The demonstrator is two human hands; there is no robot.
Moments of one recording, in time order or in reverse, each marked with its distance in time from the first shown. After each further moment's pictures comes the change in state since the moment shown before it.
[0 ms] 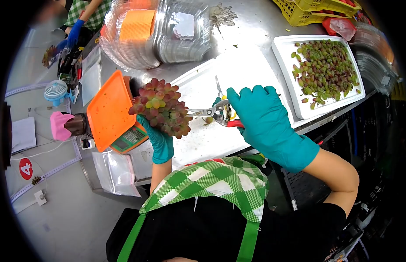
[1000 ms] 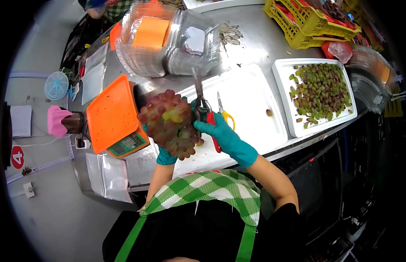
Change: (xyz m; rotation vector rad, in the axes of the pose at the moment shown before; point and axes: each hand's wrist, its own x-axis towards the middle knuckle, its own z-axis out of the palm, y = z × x) left_hand 0.009 -0.018 -0.015 -0.502 -0.226 -0.346; right_hand 0.057 -0.047 0.107 2.071 0.032 0.217
